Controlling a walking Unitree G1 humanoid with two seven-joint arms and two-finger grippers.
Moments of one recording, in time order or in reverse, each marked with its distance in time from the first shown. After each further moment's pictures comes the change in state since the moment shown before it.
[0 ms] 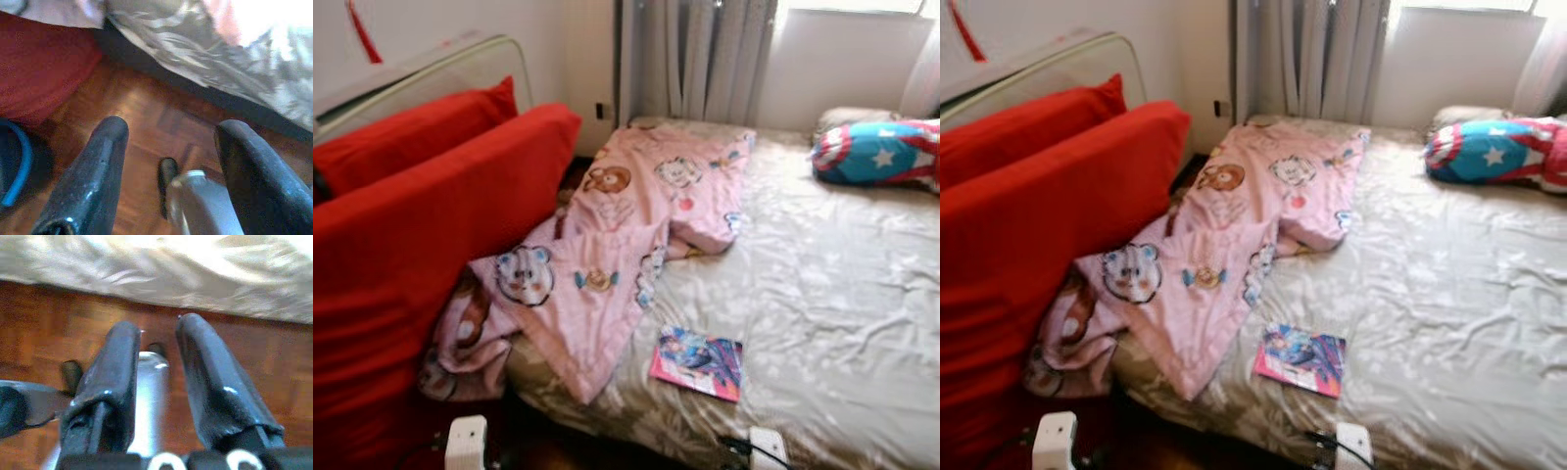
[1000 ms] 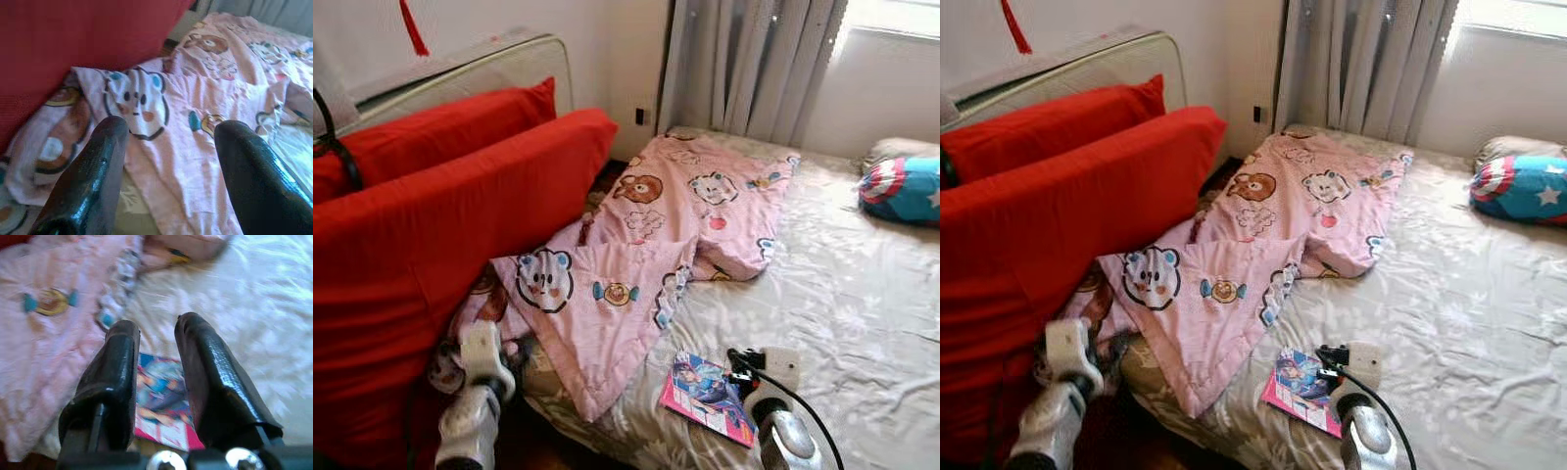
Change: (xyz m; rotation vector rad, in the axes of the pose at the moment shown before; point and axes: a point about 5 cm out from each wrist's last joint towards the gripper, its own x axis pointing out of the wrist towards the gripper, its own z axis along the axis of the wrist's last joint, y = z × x) left arm -0.011 -0.020 0.131 -0.012 -0.707 -0.096; right arm -0.012 0.028 0.101 0.074 -0.643 0.101
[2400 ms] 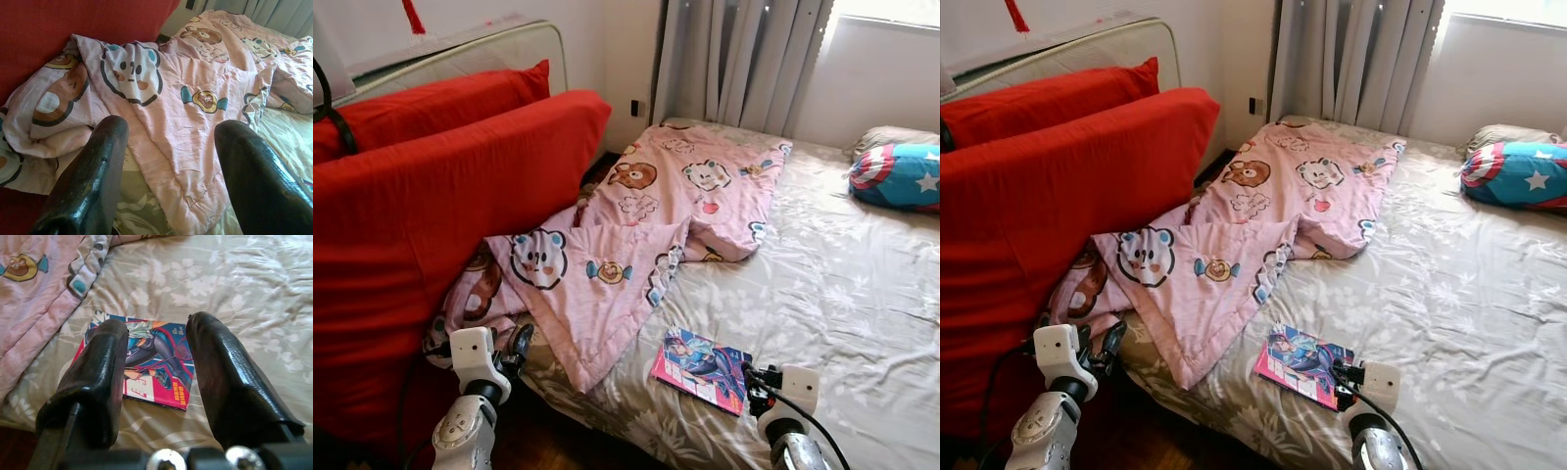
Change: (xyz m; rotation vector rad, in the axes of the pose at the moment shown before) left arm -0.010 0.000 0.000 -0.040 -0.015 -0.001; right arm -0.003 -0.003 -0.003 -0.029 0.006 -0.019
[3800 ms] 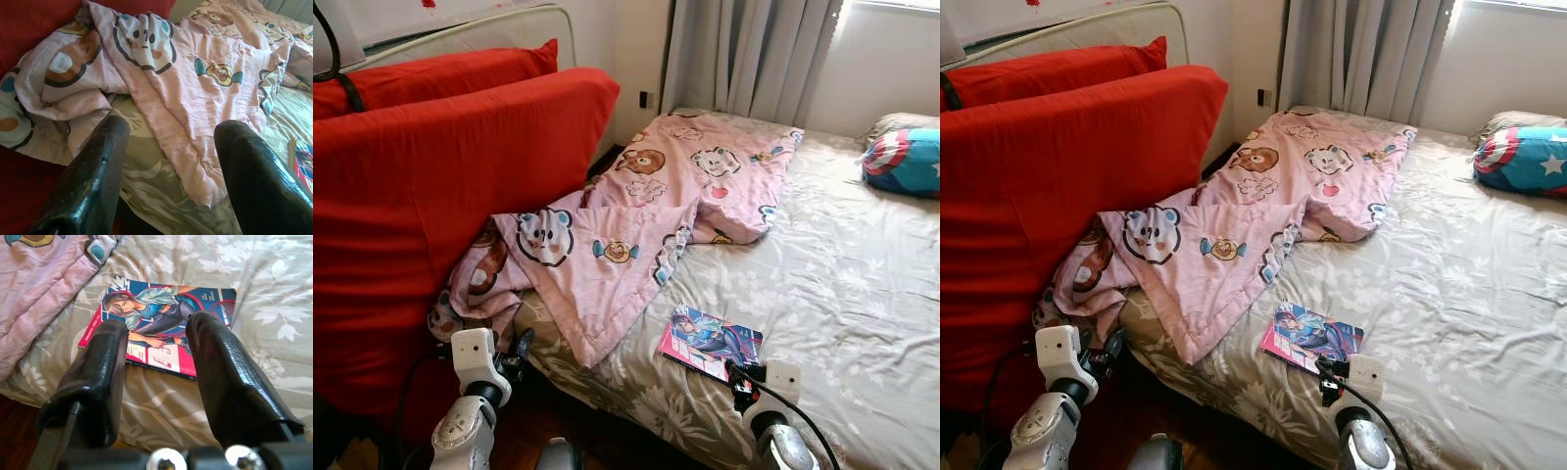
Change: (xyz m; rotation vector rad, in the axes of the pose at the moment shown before) left arm 0.001 0.001 0.001 -0.002 0.029 0.003; right arm 0.008 0.016 0.003 0.019 0.024 0.052
